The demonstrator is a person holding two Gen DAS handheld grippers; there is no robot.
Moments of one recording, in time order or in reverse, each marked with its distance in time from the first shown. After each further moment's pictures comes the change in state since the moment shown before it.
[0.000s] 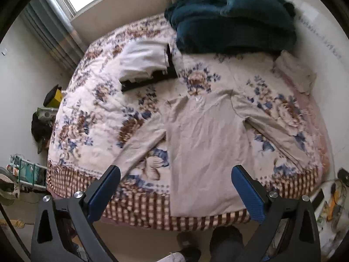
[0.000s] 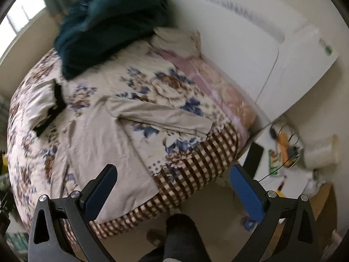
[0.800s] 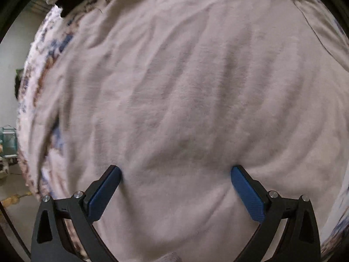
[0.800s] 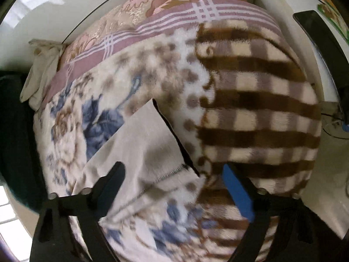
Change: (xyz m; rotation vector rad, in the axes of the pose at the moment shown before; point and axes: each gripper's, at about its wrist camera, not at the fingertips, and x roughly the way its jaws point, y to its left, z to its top) left arm 0.367 -0.094 -0.005 -0.092 0.410 0.058; right arm 0.437 -0.167 -0.015 1.013 0.147 0.181
